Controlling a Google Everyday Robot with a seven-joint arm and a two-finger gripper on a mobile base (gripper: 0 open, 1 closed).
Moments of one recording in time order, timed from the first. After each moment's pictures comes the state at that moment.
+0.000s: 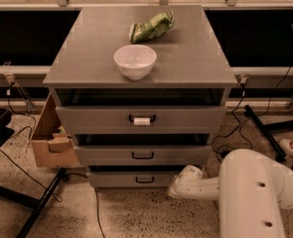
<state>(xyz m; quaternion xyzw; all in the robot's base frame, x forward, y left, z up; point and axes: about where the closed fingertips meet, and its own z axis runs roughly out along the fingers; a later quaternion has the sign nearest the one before) 0.610 -0.127 0.189 -0.60 0.78 -0.02 0.19</state>
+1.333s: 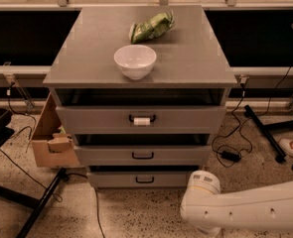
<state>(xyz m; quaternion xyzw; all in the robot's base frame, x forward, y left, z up) 0.358 -0.217 0.445 -0.51 0.85 -0.13 -0.07</state>
